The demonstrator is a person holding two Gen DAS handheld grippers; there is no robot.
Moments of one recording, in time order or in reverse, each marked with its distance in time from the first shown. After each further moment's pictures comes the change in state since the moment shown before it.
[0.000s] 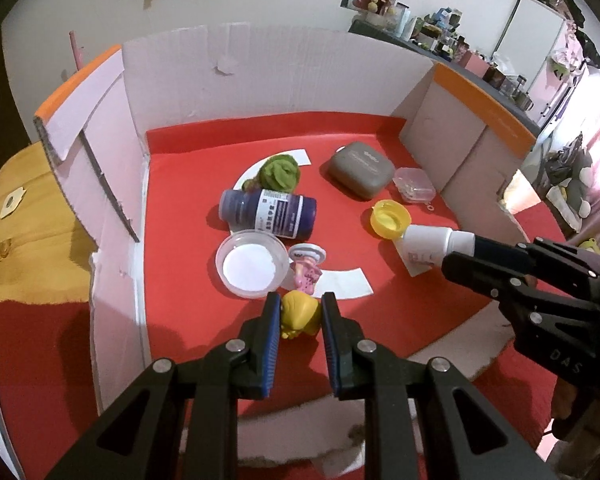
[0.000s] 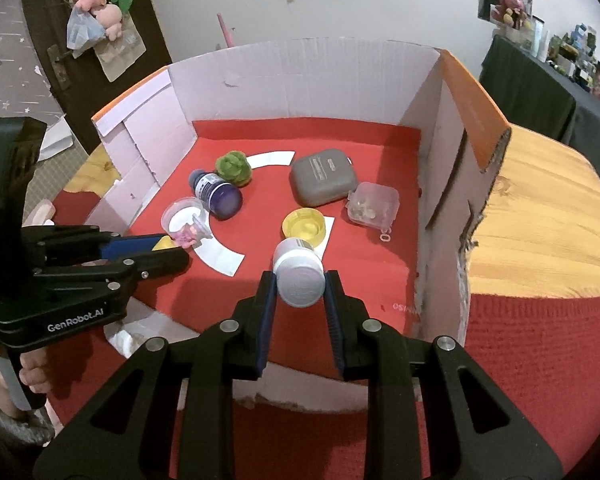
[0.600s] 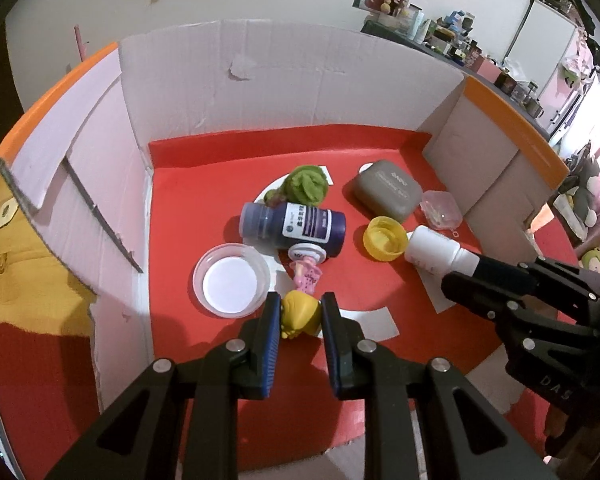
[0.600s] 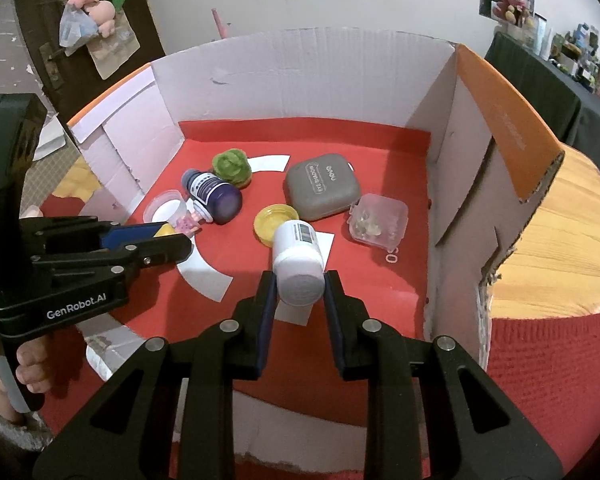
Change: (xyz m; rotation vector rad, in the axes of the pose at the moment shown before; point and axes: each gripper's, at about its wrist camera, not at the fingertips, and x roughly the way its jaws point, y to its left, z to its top) left arm 0.013 0.013 0.019 -0.023 0.002 0.017; right arm 0.020 -0.005 0.011 0.007 0.015 -0.011
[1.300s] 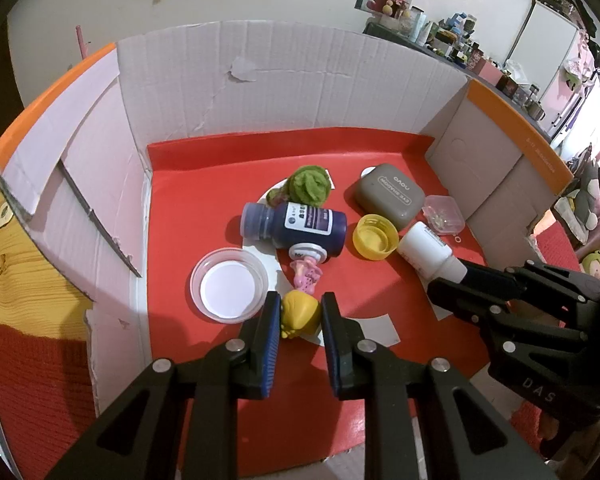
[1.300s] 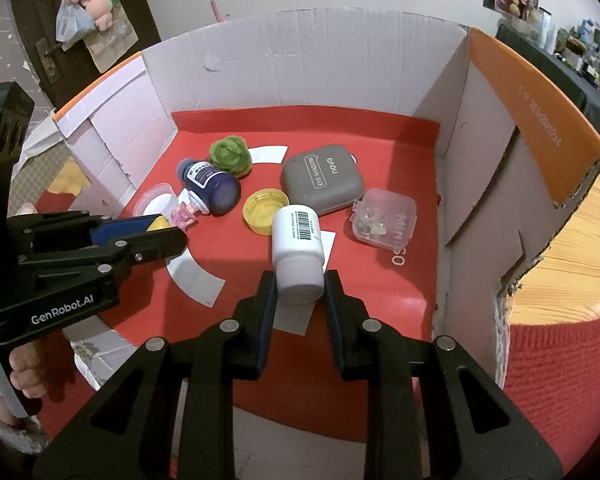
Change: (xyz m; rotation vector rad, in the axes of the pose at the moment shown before) left arm 0.003 0.002 0.003 -0.005 -0.004 -0.001; right arm 0.009 -0.007 -0.001 0.000 0.031 0.008
